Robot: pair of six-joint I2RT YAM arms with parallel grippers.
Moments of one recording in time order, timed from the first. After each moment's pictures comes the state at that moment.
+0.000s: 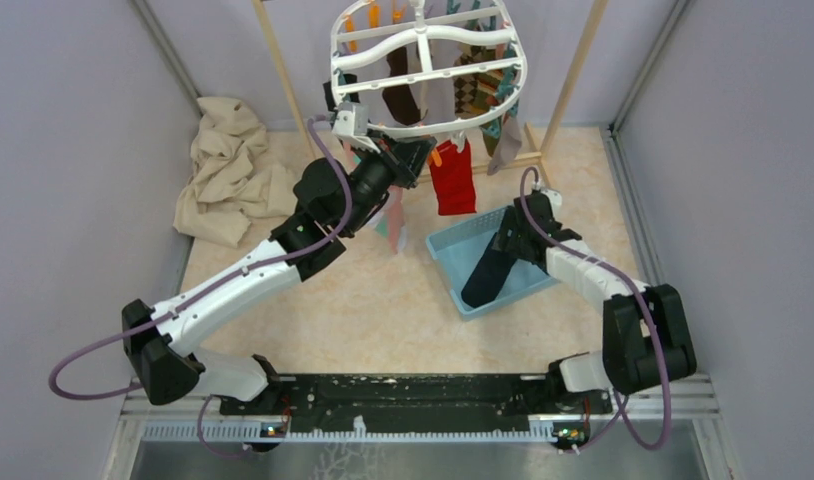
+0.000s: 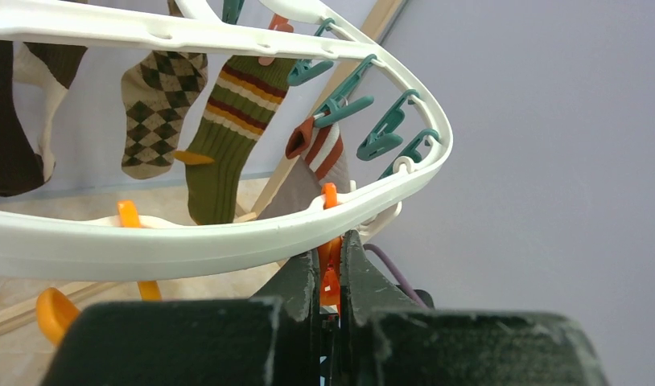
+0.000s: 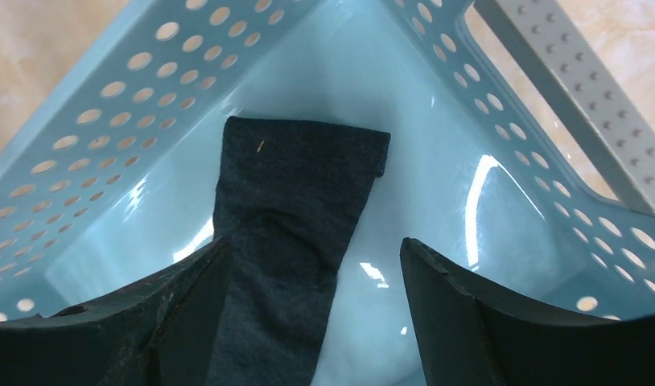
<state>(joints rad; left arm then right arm) -0.90 1.35 1.29 0.31 -0.26 -0.48 0.26 1.34 0.77 -0.30 0.24 0.52</state>
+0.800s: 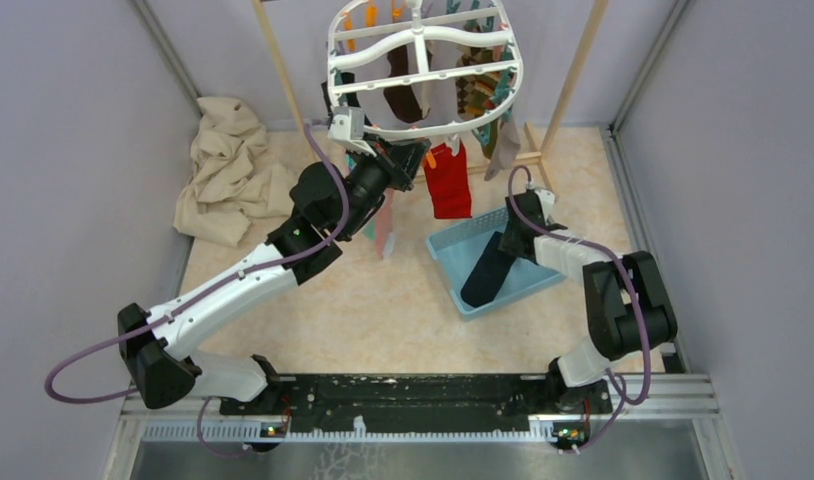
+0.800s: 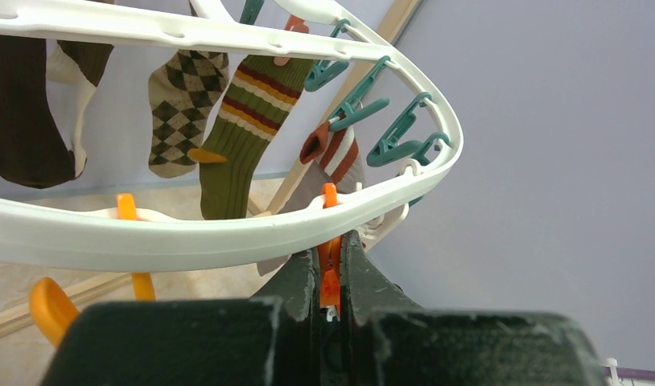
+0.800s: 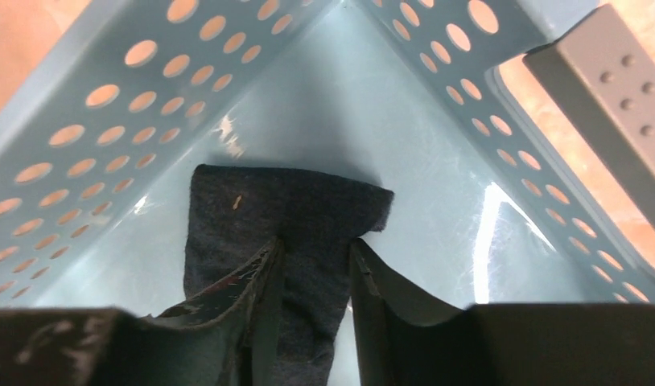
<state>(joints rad) -0.90 1.32 1.25 0.31 -0.29 -0.46 0.26 1.55 0.80 -0.19 0.30 0.52</state>
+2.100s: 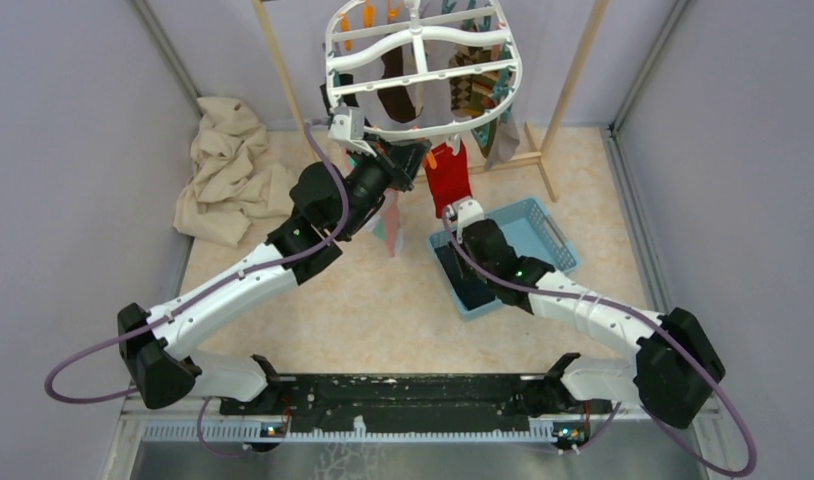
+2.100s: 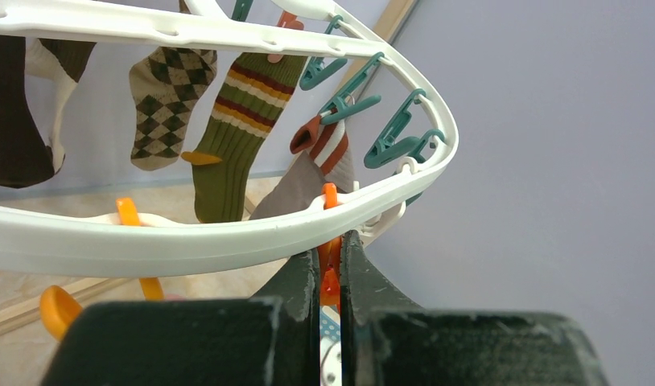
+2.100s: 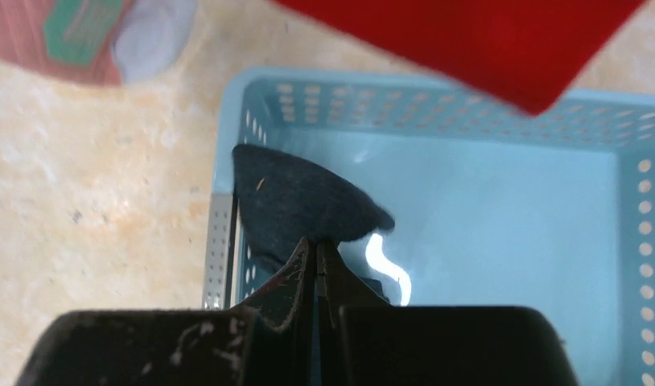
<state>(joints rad) -0.90 1.32 1.25 0.31 -0.28 -0.46 0.72 1.18 0.73 -0.15 0.26 0.12</state>
